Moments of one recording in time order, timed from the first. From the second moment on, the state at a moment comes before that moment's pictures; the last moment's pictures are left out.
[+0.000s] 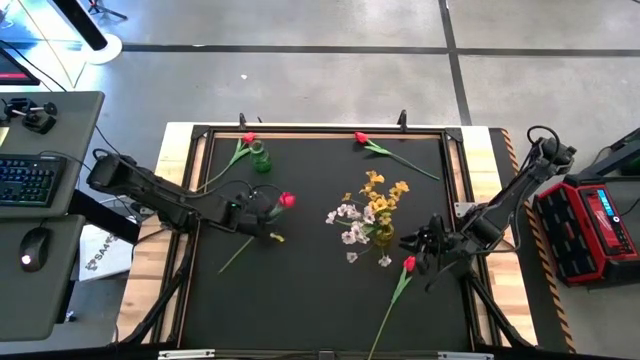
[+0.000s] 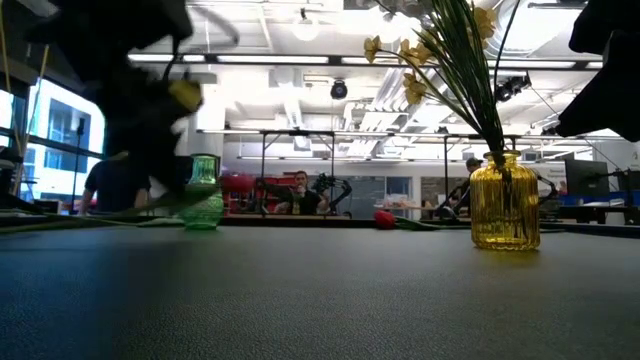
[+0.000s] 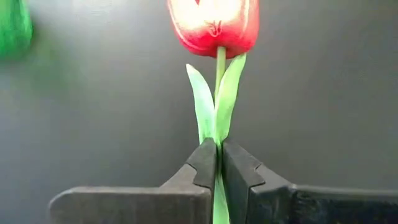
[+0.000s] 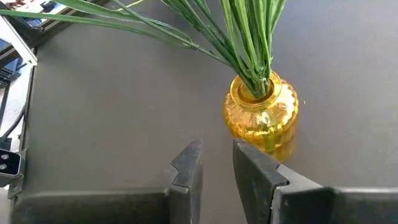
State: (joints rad) left arm -0.21 1.35 0.65 -0.45 -0.51 -0.85; right arm 0.79 0.92 0.46 -0.43 0.73 1.14
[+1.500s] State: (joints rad) left arm 0.50 1.02 0.61 0.60 -0.51 0.31; right arm 0.79 0.92 0.46 -0.44 0.86 1.10
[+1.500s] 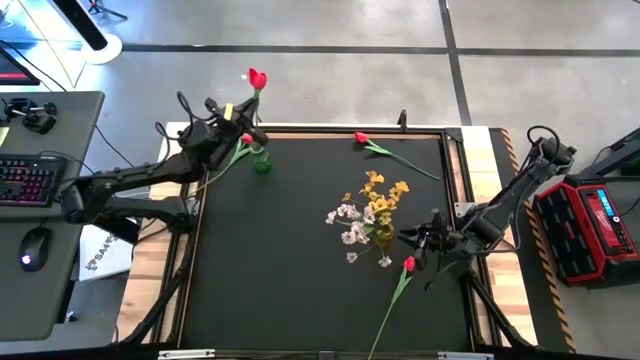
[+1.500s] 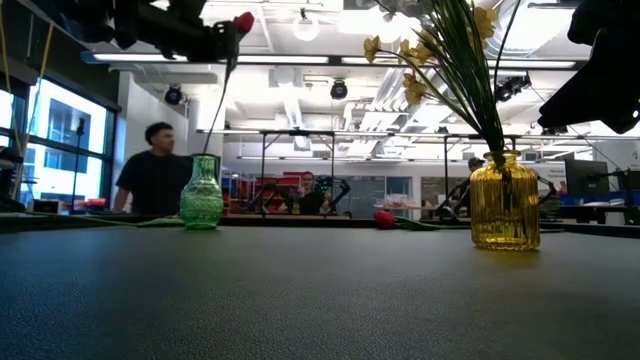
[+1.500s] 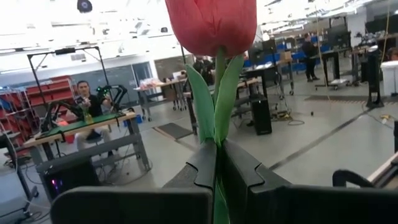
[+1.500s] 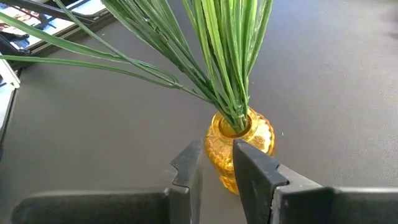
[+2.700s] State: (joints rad) left arm 0.41 0.77 0.64 0.06 -0.73 0.23; right arm 0.79 0.92 0.46 -0.43 0.86 1.10
